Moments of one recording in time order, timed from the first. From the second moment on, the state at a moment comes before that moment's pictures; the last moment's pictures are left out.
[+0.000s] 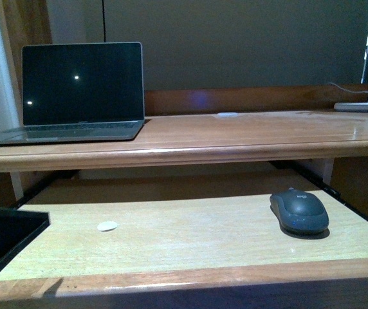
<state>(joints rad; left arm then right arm) -0.16 1.03 0.40 0.37 0.24 -0.23 0.00 0.00 0.01 0.00 0.00 0.00</state>
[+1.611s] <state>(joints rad) -0.01 0.01 0.01 0.00 0.00 -0.01 0.00 0.00 0.01 0.00 0.00 0.00</state>
